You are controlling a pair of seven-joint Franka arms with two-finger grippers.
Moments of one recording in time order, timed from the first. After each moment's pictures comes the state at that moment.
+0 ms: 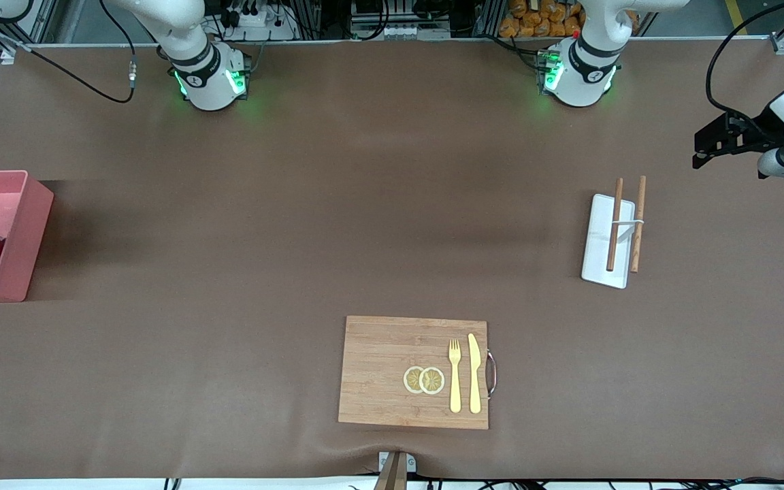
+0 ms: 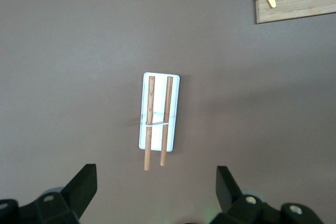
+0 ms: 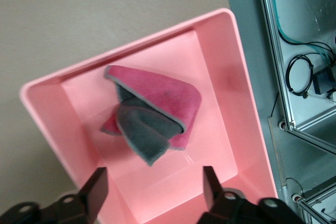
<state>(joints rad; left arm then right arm) -0.13 -0.02 0.06 -1.55 0.01 1.51 0.12 -0.61 0.61 -0.02 -1.36 -0.28 1.92 -0.18</state>
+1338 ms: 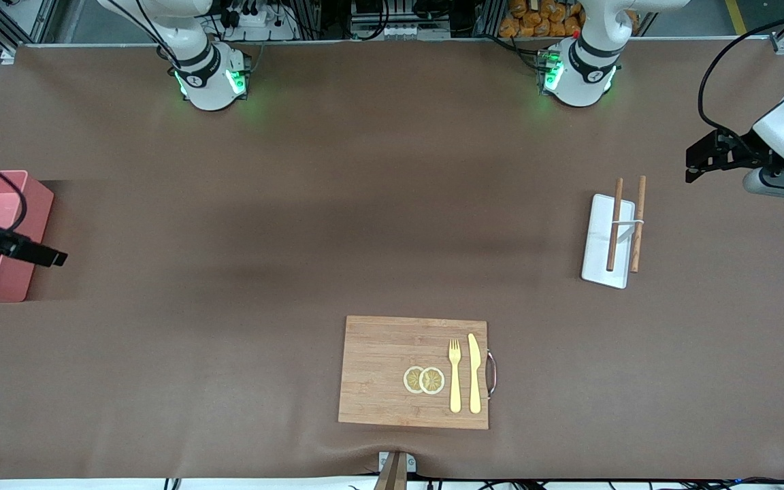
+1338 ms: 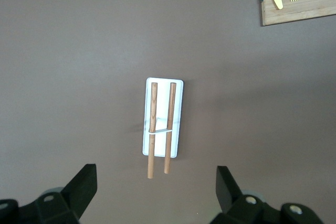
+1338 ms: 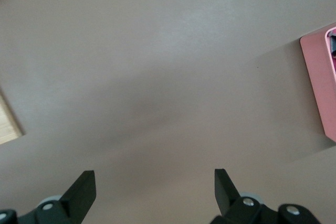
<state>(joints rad) -0.14 0.02 0.06 -1.54 0.03 1.54 0.12 -0.05 0.34 0.03 -1.17 0.02 1.45 0.37</state>
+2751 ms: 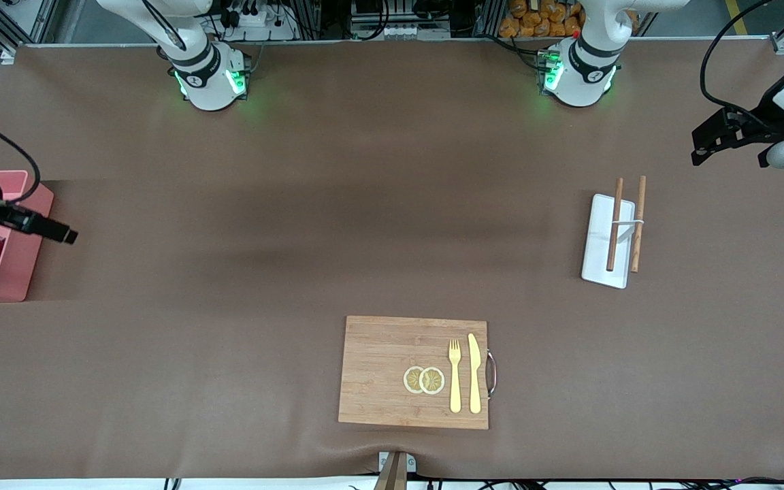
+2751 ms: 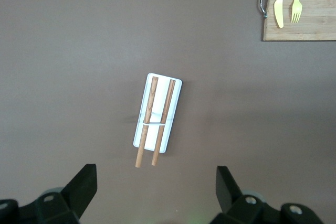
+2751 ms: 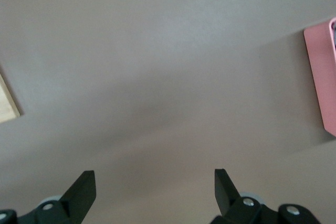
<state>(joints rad) -0.14 -0.04 0.04 -1.55 0.03 1.51 -0.04 -0.04 0.20 0.01 -1.36 0.04 1.47 0.31</state>
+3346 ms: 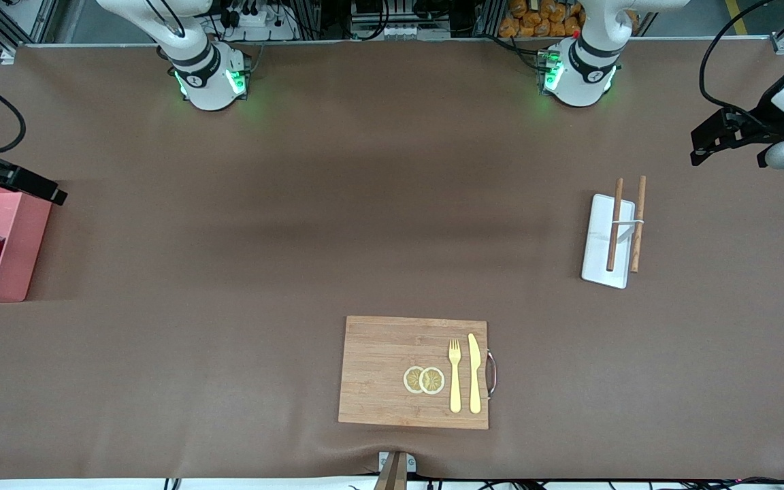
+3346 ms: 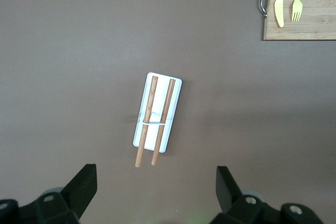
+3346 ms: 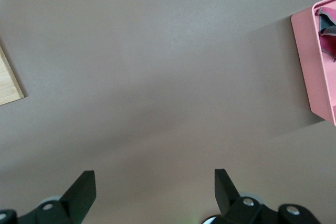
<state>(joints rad) -0.14 -0.04 0.04 -1.55 0.03 1.51 -0.05 -0.03 0.10 0.01 -1.40 0.04 1.41 0.31</state>
